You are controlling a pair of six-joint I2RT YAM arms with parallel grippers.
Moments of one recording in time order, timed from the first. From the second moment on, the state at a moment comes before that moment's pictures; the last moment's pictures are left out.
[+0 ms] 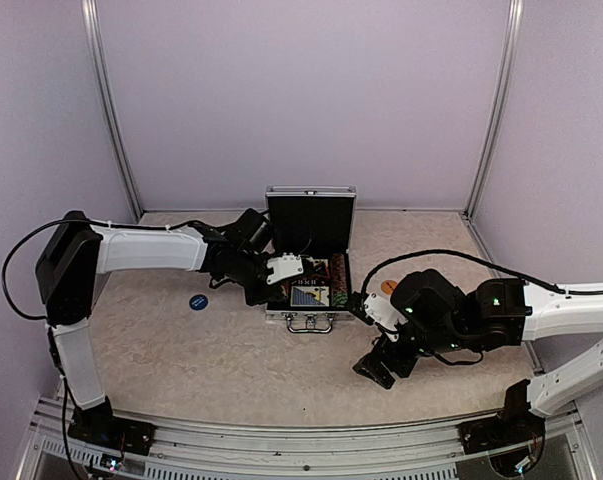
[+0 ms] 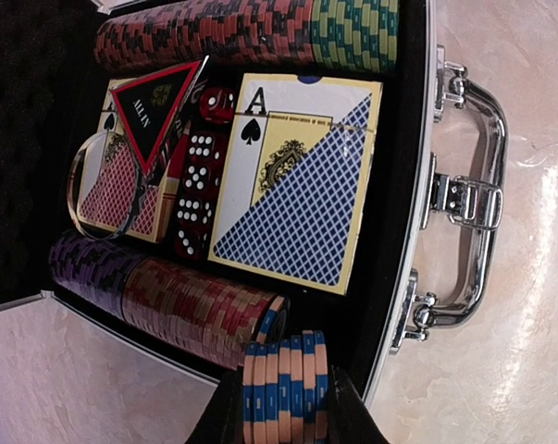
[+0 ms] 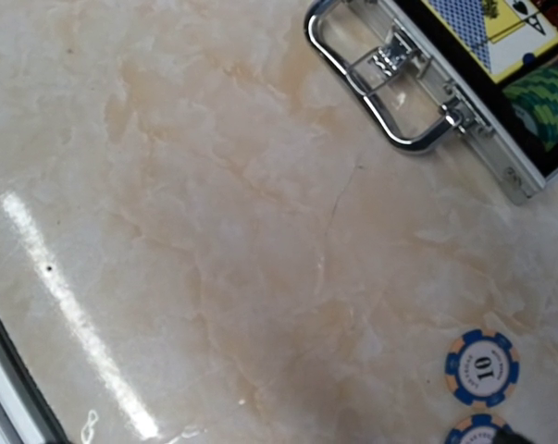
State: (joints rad) left arm -0.76 1.91 1.35 -0.42 0.04 0.70; right arm 1.19 1.19 0.85 -0.55 0.17 0.16
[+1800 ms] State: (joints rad) left arm -0.84 1.91 1.38 -0.41 -0.28 0.61; right arm 1.16 1.21 0.85 -0.55 0.16 0.24
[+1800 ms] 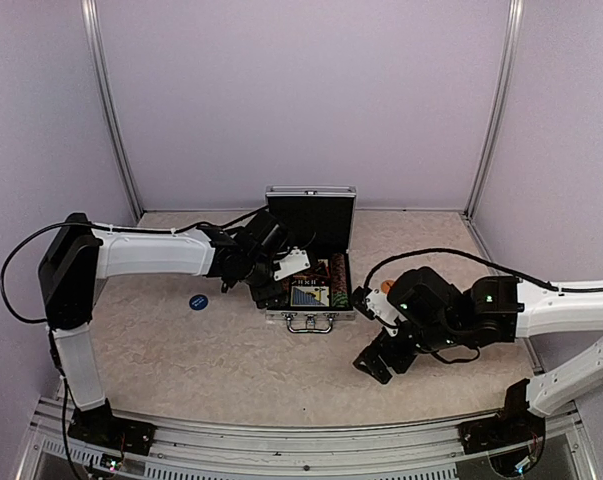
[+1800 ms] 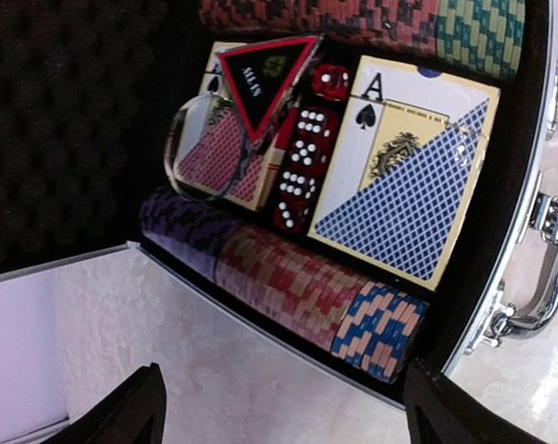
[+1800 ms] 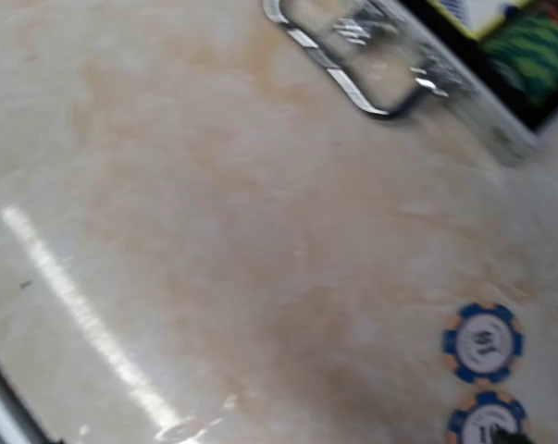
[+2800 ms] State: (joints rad) left arm -0.99 1.59 1.18 -0.36 -0.45 -0.25; right arm 0.90 1.59 0.87 -0.46 0.18 0.42
